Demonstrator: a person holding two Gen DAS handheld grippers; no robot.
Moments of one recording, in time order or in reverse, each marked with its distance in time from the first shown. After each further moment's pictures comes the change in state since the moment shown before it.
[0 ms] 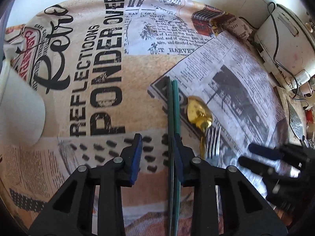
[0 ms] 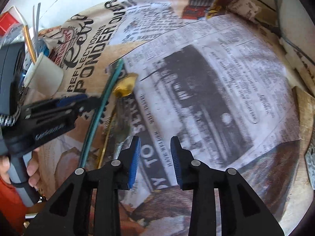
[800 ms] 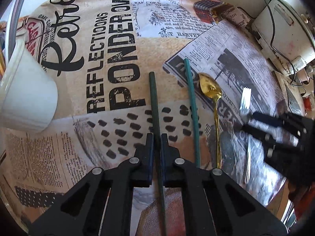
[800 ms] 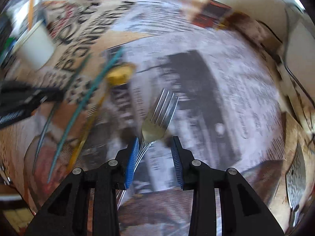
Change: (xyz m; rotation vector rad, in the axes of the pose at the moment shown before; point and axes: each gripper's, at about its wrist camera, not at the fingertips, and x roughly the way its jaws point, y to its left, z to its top) left arm -0.013 0.027 -0.026 0.031 0.069 -0.019; right arm 0.008 -0.002 -0.003 -0.157 -0.015 -0.204
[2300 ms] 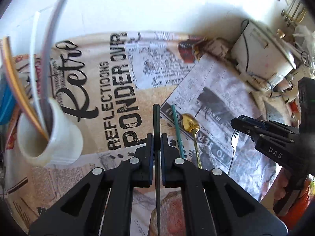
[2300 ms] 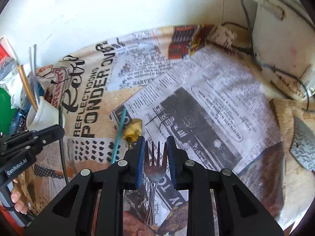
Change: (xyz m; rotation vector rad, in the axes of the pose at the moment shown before) left arm -0.084 0.002 0.021 0.076 -0.202 -0.055; right arm -0.059 0.008 0.031 0.318 -0.193 0.062
